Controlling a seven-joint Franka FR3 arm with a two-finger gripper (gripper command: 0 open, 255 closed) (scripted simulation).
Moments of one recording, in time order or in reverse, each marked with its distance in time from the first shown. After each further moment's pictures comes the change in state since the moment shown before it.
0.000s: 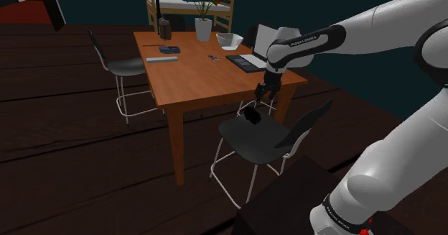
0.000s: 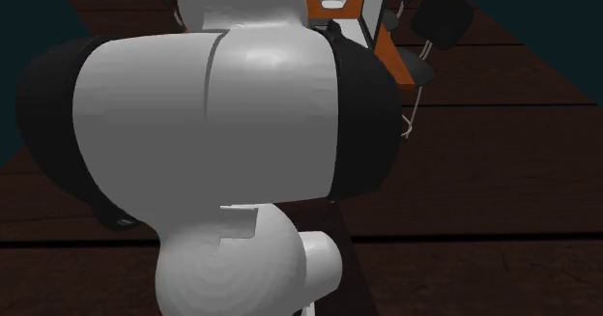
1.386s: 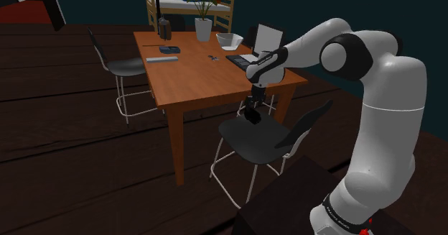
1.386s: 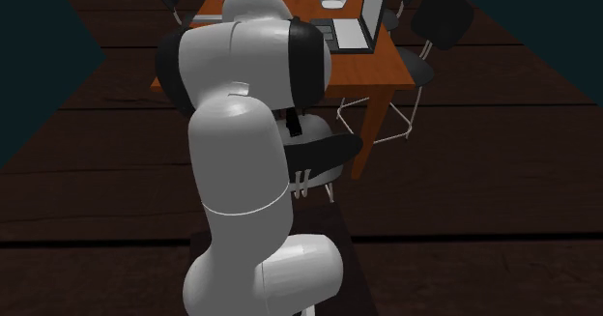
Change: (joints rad) arm -0.068 0.539 -0.008 0.323 0.177 0.140 -0.216
